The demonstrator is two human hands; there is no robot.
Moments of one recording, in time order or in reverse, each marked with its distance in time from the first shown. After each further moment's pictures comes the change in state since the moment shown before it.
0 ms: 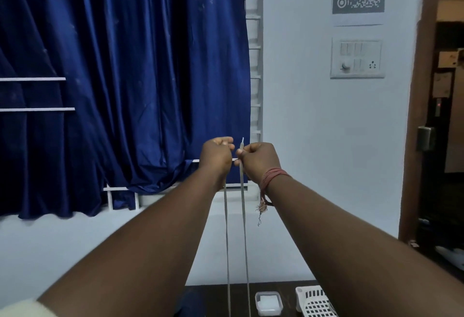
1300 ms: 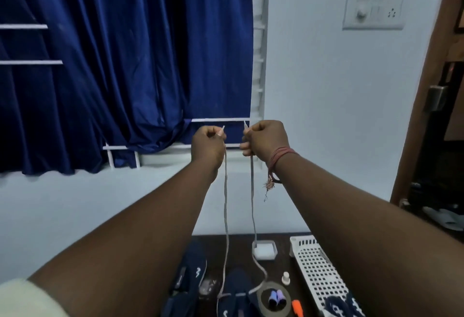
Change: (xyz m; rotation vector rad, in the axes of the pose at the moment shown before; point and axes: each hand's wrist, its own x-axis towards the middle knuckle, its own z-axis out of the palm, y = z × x) left_hand -0.028 -0.074 -0.025 0.099 0.131 -0.008; right_hand -0.025 0.045 -0.003 0.097 -0.016 0.137
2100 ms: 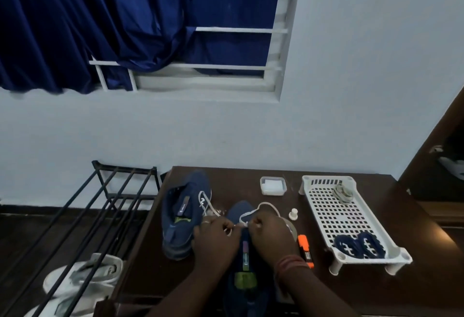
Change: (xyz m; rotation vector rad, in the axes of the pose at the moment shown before) left_hand -0.172 -0.303 -0.066 0.882 -0.227 -0.233; right_hand -0.152 0.316 0.021 -0.848 -0.274 0.108
